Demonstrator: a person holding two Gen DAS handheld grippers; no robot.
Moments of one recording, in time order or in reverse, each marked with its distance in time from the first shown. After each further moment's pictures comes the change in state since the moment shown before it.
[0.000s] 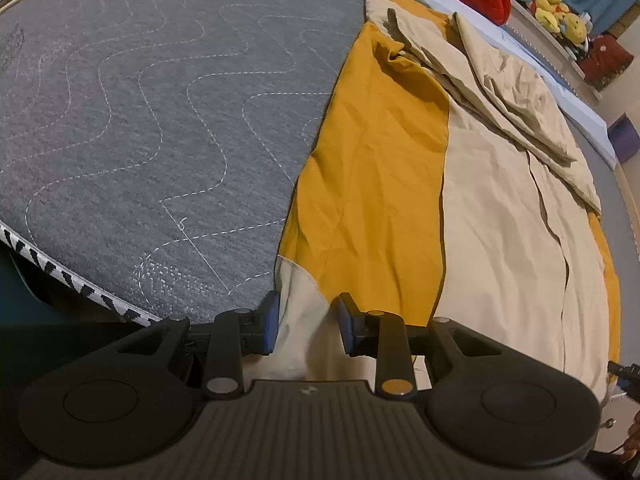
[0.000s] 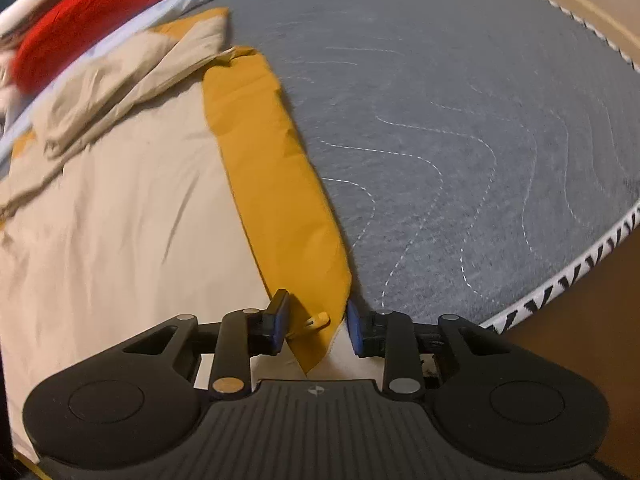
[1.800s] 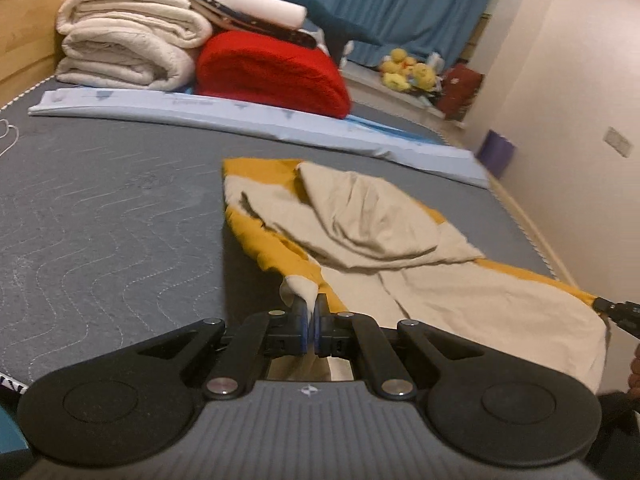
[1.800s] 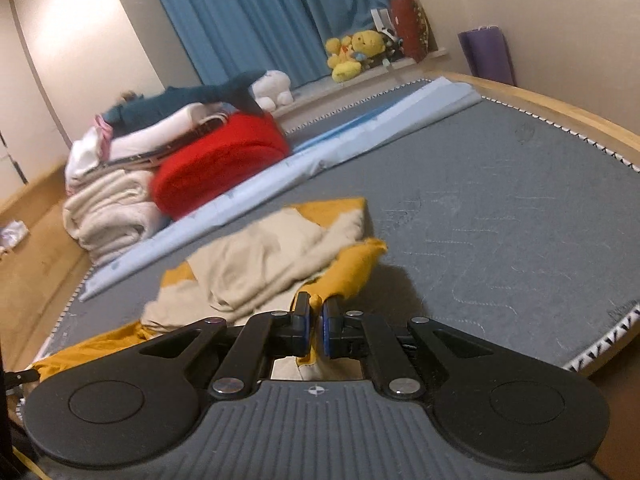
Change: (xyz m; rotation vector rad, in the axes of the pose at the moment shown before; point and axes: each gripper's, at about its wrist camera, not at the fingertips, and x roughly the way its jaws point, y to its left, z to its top) left arm -0.193 -0.043 0.022 0.292 -0.320 -0.264; right arm -0.216 -0.014 0.005 -0.024 -0.413 0.360
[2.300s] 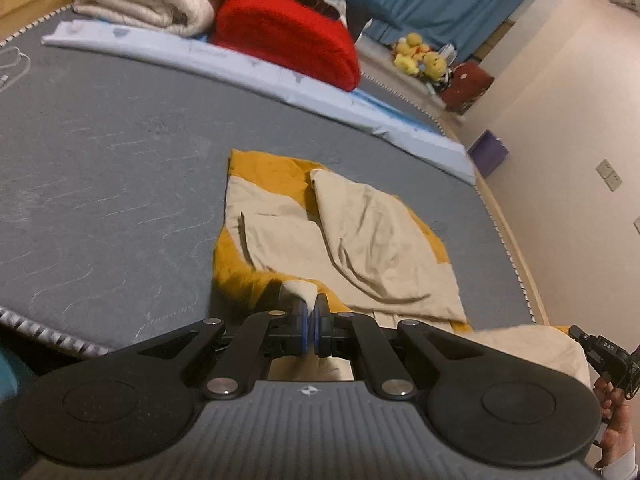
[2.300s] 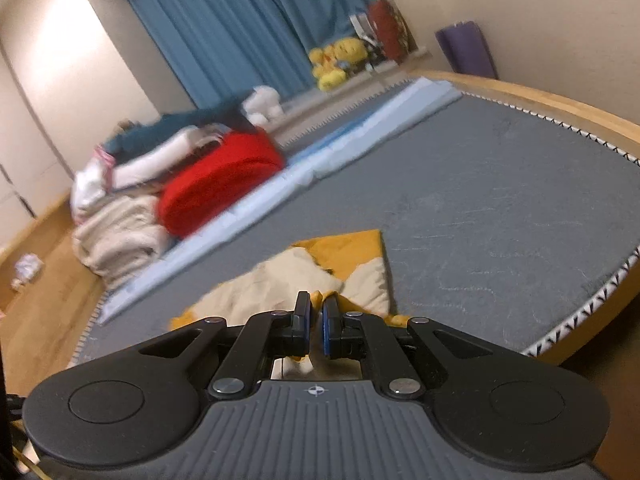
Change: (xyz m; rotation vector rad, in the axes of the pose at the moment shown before) left arm -0.013 0.042 0.029 -0.175 0.140 -0.068; right arm -0.032 -0.019 0.013 0.091 -0.001 -0.005
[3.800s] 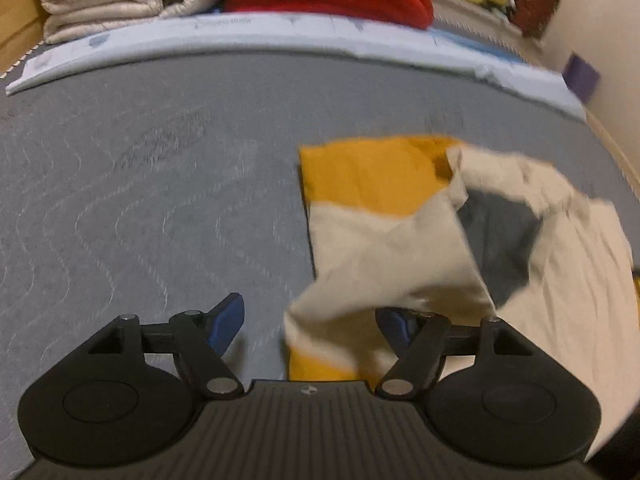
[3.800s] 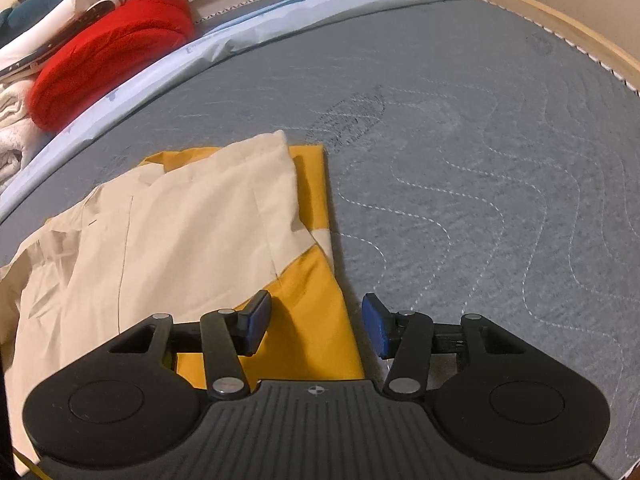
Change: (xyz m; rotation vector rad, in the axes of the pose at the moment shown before) left arm 0.254 0.069 0.092 0.199 0.063 0.305; right arm 0.333 -0.040 0.012 -0.130 0.306 -0.256
